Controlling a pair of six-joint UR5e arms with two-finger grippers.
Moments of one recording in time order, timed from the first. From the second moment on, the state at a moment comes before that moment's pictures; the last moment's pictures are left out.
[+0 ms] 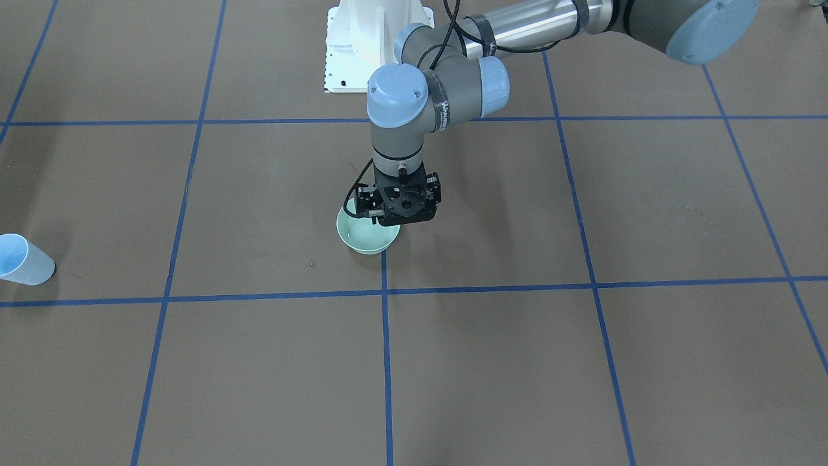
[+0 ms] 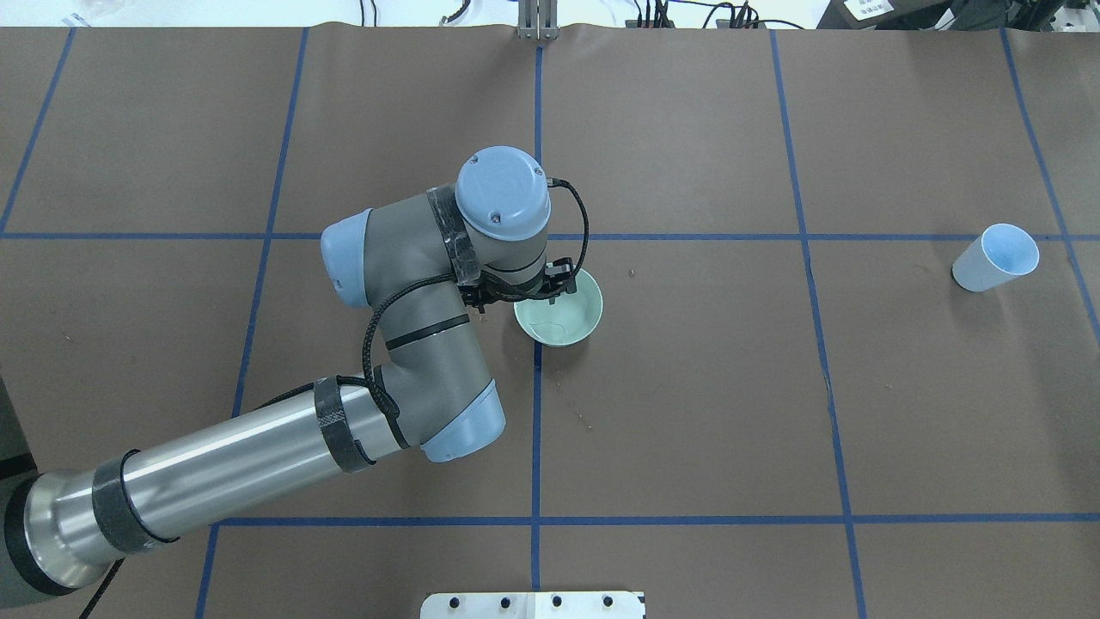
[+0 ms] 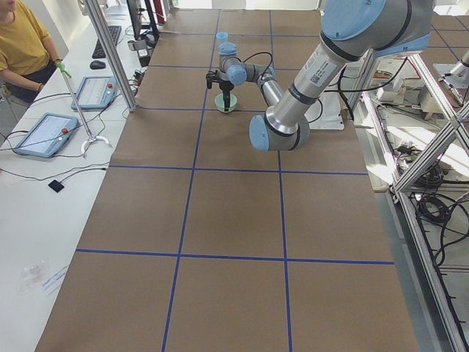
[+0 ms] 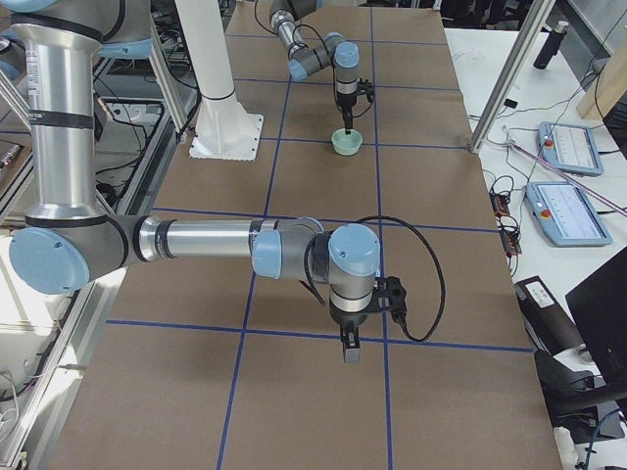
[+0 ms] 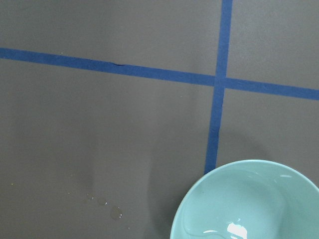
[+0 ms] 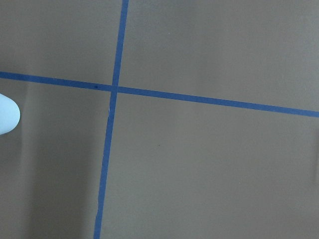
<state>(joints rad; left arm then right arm) -0.52 -2.48 -1.37 -1.61 -1.85 -1.33 1.67 -1.61 1.68 -1.67 2.23 -0.20</state>
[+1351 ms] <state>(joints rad) -0.53 -2.48 -1.36 -1.66 -1.86 -1.24 1.67 -1.61 1.68 -1.67 2.23 -0.20</state>
